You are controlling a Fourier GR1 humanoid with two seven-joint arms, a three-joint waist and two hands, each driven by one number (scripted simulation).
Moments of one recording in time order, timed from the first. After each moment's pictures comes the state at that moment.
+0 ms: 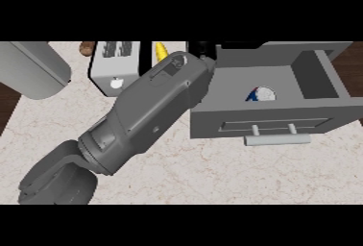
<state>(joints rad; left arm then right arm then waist) -1.42 0.00 -0.61 -0.50 1.05 0.80 -0.29 0.12 -0.10 -0.48 -2.40 0.05 0.49 0.10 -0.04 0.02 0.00</state>
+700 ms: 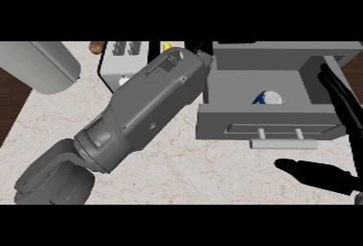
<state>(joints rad) -1.43 0.01 -0.58 -0.50 1.03 0.80 -0.23 -0.13 -0.09 -0.11 -2.11 0.69 0.30 -0.01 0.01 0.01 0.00</state>
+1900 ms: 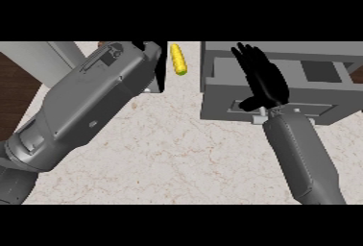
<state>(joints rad) -1.27 0.27 -0.60 -0.82 0.91 0.83 -0.02 -0.63 -0.13 0.00 -1.04 1.20 -0.19 -0.12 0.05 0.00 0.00</state>
